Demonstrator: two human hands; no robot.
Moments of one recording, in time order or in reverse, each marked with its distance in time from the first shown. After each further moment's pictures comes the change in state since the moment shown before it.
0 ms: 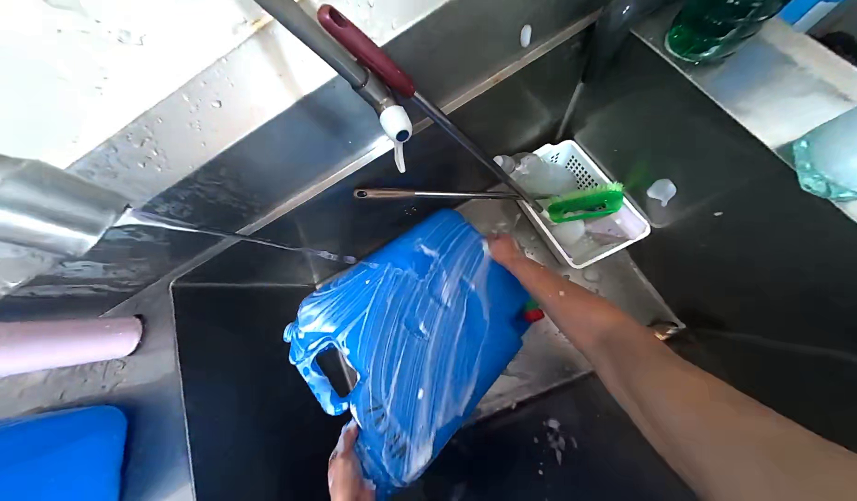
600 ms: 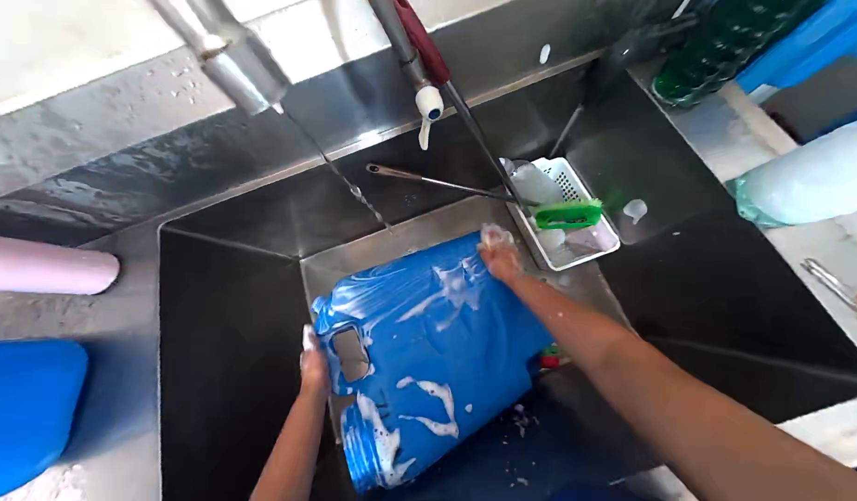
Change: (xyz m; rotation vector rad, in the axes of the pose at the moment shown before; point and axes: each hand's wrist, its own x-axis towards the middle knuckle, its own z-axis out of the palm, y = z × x) left_hand 0.097 0.027 0.025 0.319 -0.067 0.103; right_hand -0.029 0.013 -0.010 -0.135 0.109 -0.087
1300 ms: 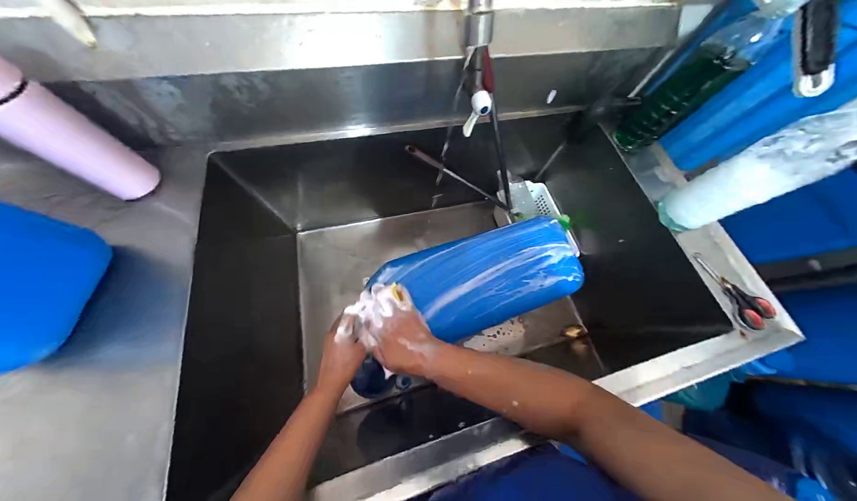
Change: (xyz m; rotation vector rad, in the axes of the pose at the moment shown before) left_hand -0.086 -0.025 -0.046 0.362 -0.313 0.650; right_hand -0.204 -0.200 0.098 -0.372 -0.031 -0.632
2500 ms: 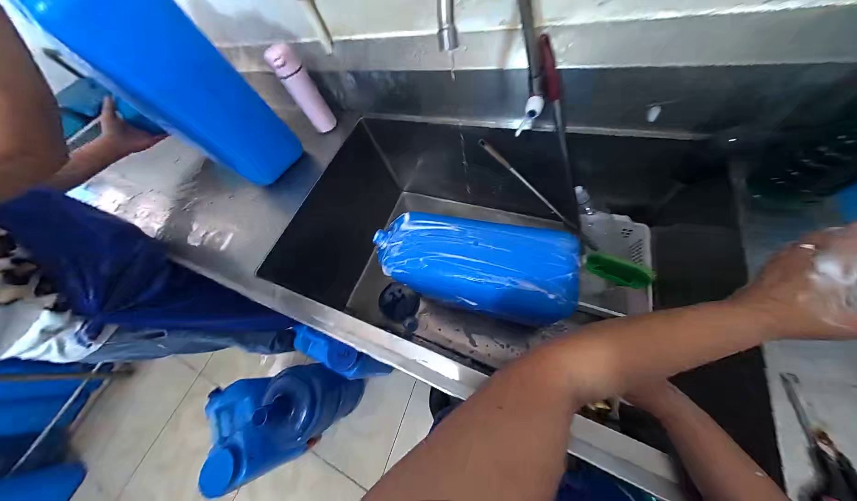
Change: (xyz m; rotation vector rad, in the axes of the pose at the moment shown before) left_hand 0.069 0.462 0.316 -0.442 0.029 0.764; right_hand -0.214 0.255 -0.192 0.127 -0.649 0.288
